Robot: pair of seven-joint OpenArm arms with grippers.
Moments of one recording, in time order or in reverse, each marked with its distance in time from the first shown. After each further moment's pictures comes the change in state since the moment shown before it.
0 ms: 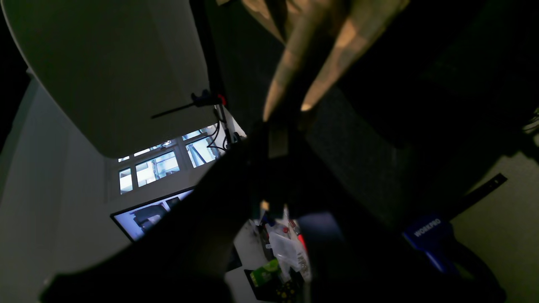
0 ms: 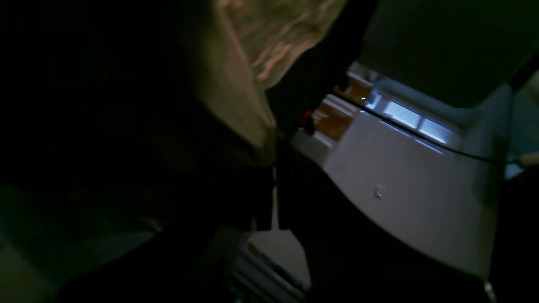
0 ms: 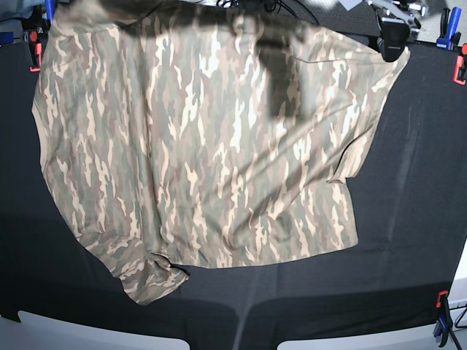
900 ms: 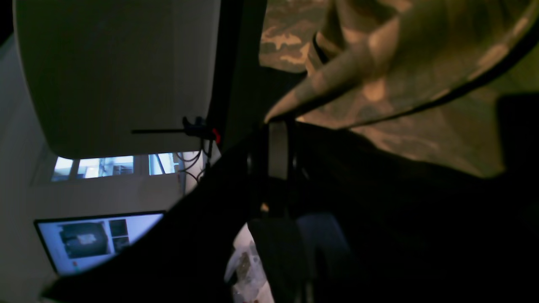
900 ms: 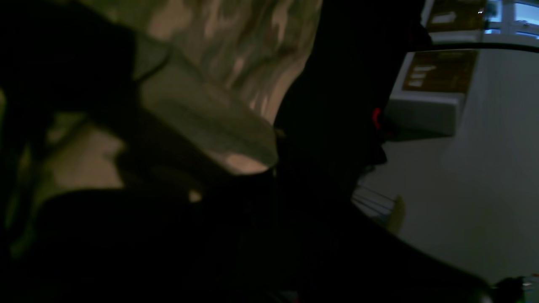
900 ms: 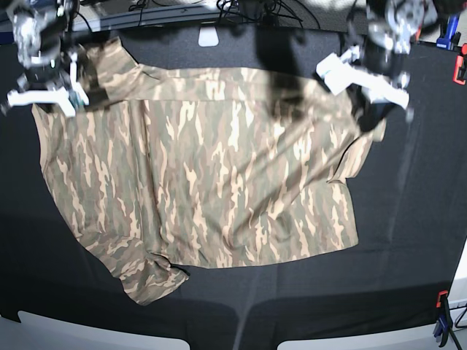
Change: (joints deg) left arm -27.1 4.4 0.3 0.0 -28.0 0.1 -13.7; right arm 27.0 -0.5 29.6 0.7 60.4 15.4 25.4
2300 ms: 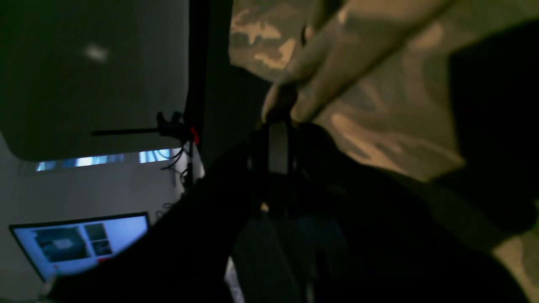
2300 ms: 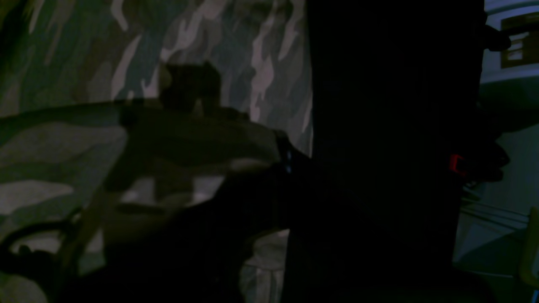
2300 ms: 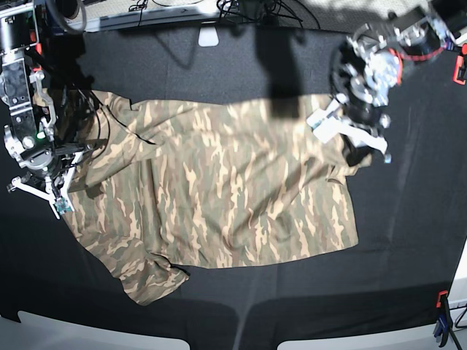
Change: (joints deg) left arm -14.3 11.1 0.0 -27.3 -9.1 -0.2 -9.8; right arm 37.6 -9.8 0.0 -26.4 20.2 15.6 5.3
